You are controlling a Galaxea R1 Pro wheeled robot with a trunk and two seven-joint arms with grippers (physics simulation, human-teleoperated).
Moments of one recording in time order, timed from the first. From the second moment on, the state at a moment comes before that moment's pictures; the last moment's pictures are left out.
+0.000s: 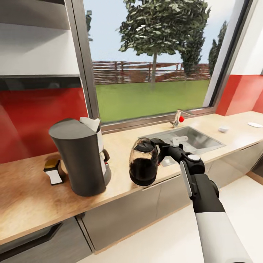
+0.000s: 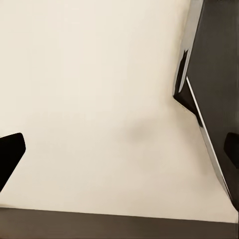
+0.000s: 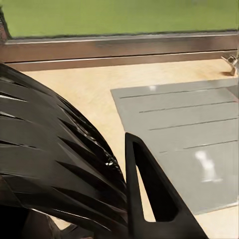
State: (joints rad) left arm 0.10 0.04 0.06 -0.01 0.05 -0.22 0.26; right arm -0.73 0.06 -0.02 -1.37 0.15 0.60 0.22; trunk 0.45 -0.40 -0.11
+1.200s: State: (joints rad) left arm 0.10 0.03 0.06 -0.01 0.05 -0.23 0.26; right arm -0.73 0.07 -0.02 -1.36 0.15 0.60 0.22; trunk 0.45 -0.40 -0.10
